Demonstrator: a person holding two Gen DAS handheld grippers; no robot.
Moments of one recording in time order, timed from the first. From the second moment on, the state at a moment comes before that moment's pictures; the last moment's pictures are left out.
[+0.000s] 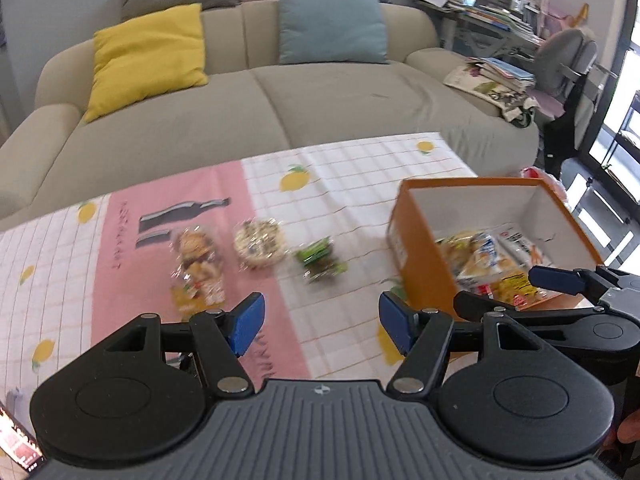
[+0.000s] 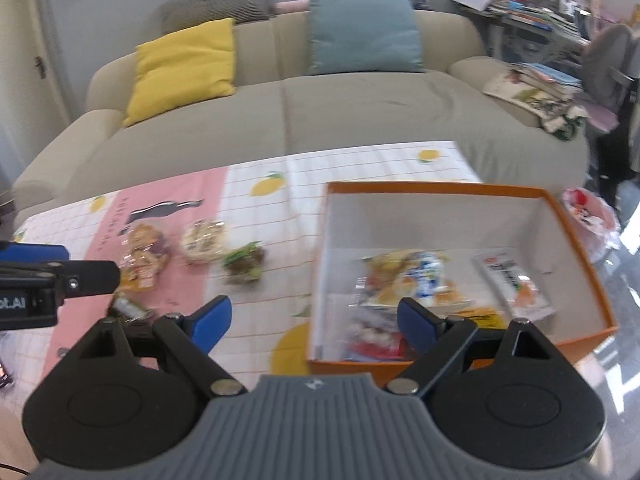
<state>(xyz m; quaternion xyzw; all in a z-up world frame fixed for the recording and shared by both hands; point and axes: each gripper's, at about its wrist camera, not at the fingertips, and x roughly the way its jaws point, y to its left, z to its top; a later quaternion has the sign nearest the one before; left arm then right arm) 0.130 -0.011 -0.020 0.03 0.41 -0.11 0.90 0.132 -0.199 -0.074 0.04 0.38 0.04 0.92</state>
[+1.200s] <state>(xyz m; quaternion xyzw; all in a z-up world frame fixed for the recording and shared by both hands) 0.196 0.121 -0.155 -0.10 0.50 0.01 0.86 0.258 -0.089 -0.168 -0.07 0.43 0.11 0.89</state>
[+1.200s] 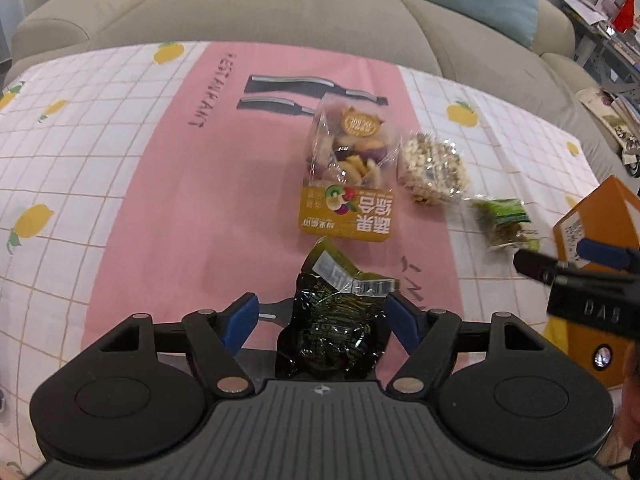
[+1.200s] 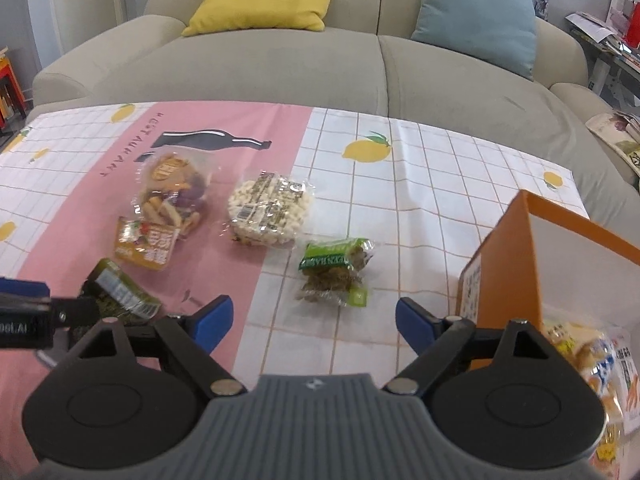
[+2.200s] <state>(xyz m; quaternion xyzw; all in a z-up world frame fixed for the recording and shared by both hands) 0.303 0.087 -0.163 -0.02 0.43 0.01 0.90 0.320 -0.089 -0.202 -0.03 0.48 0.11 0.87</state>
